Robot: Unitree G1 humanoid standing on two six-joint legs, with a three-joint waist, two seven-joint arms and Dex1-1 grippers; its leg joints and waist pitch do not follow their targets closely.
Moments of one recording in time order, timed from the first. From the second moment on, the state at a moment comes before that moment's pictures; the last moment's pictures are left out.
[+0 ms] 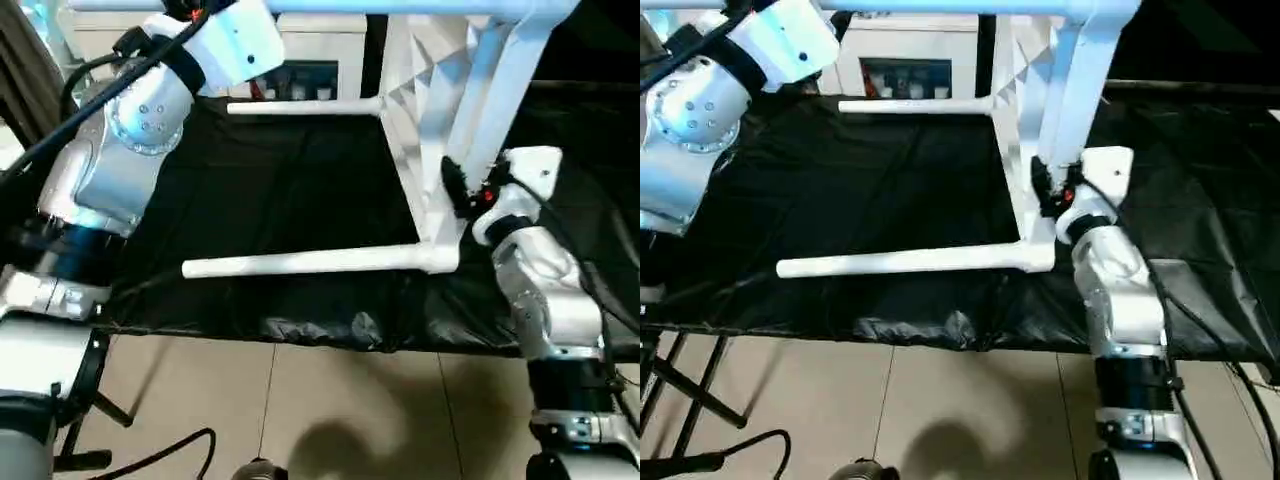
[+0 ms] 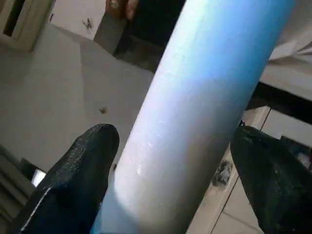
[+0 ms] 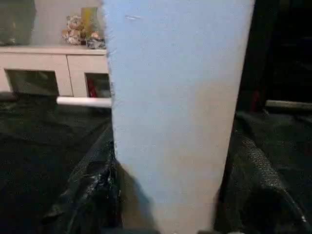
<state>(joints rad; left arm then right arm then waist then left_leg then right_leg) -0.98 0.58 -0.22 0.34 0.45 -0.10 -0.21 -0.48 -0.19 -0.11 0.17 0.16 0.23 0.18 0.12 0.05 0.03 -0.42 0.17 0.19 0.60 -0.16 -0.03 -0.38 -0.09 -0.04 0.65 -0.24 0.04</state>
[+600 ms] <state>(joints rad) -0.93 0.59 -0.19 0.35 0.46 -0.12 -0.17 -0.49 -0.15 -0.07 0.24 0.16 0.12 0.26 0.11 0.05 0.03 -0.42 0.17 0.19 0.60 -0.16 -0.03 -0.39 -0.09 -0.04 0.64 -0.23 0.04</state>
